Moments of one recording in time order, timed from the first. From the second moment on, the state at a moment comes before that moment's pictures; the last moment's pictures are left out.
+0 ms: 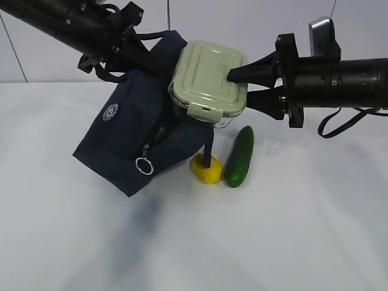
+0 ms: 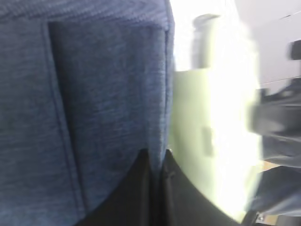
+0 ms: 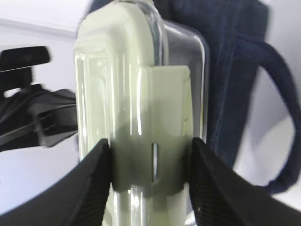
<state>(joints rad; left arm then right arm) -0.29 1.91 -1.60 -0.94 1.00 0.39 0.07 1.80 -1.05 1.74 1.00 -0.95</state>
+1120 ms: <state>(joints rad) -0.35 2.00 -1.60 -1.18 0.88 0.45 0.17 1.93 -1.19 1.74 0.87 -0.92</state>
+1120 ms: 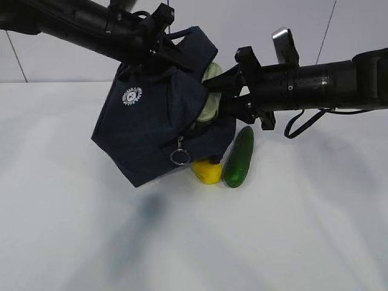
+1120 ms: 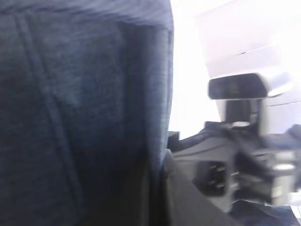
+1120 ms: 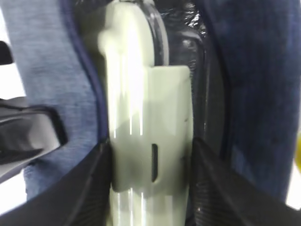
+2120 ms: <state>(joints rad) -0.35 2.00 -1.60 -1.19 0.82 0.49 0.23 1.99 -1.24 1.75 0.83 -0.92</state>
